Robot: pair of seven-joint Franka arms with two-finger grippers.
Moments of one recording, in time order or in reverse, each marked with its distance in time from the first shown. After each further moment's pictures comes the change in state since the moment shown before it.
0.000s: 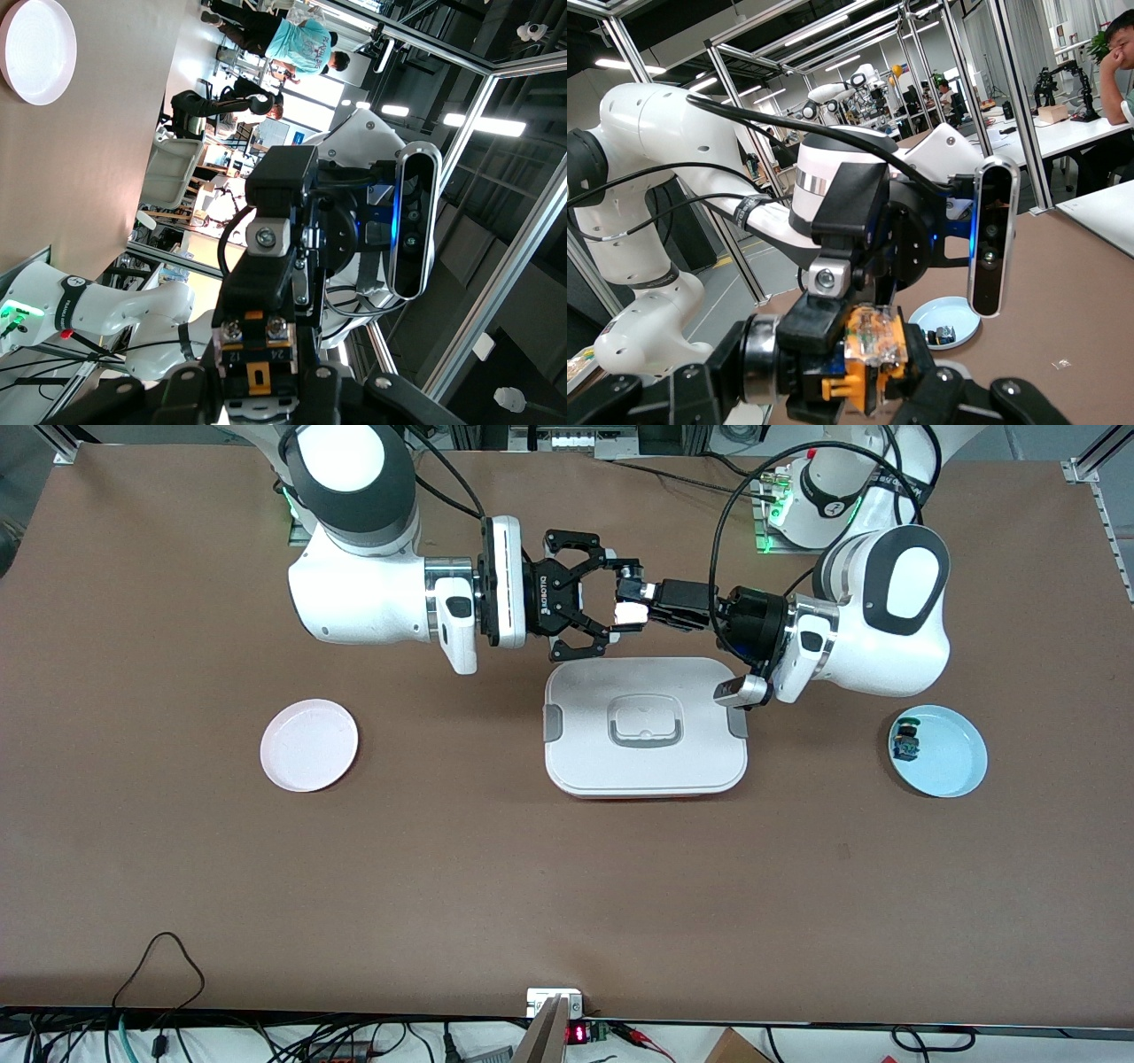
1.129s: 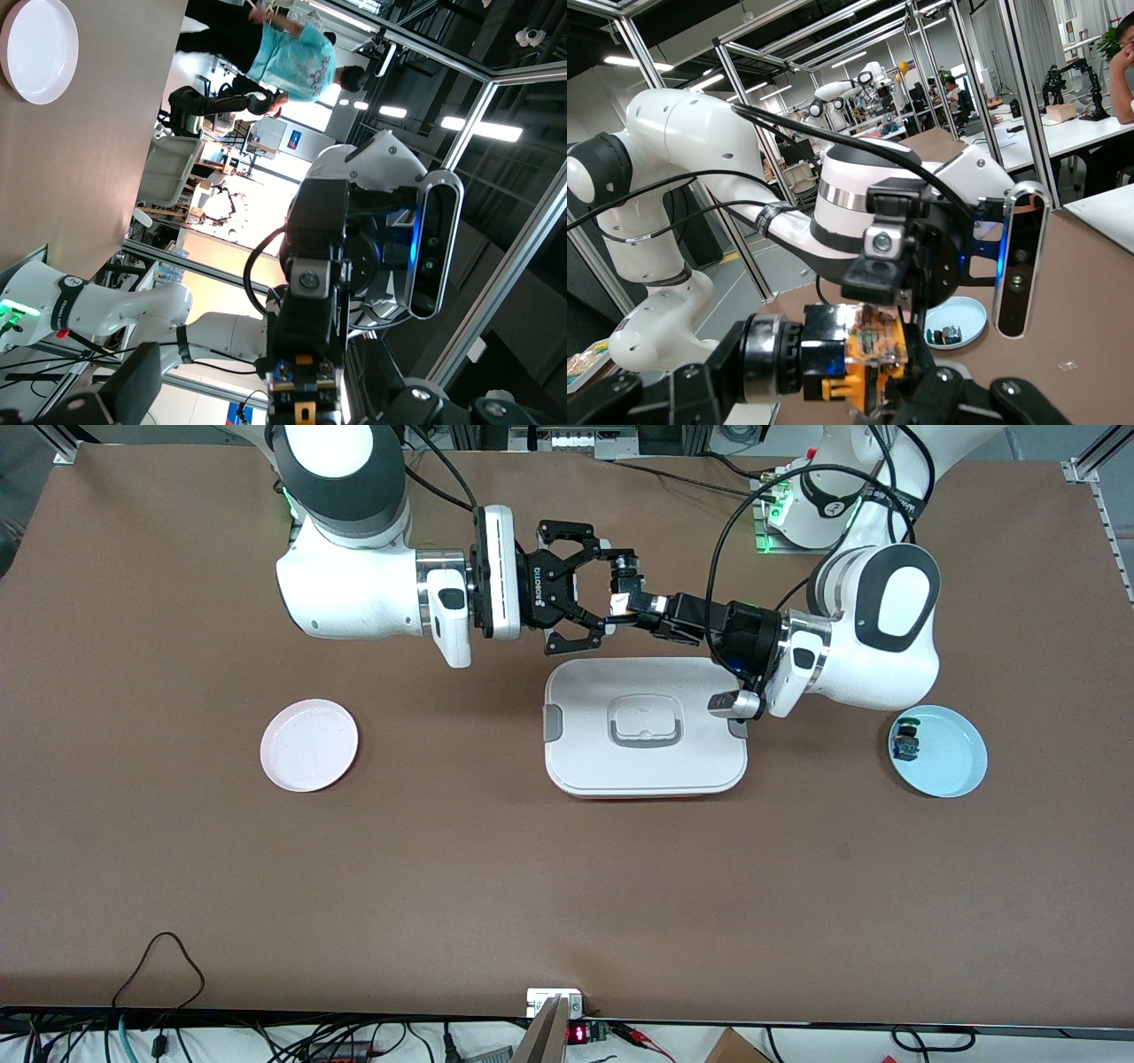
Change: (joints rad) left arm -0.008 0.040 0.002 0.025 0.000 -0.002 -0.002; right arm -0.012 -0.018 0.000 0.000 -0.019 -0.028 0.019
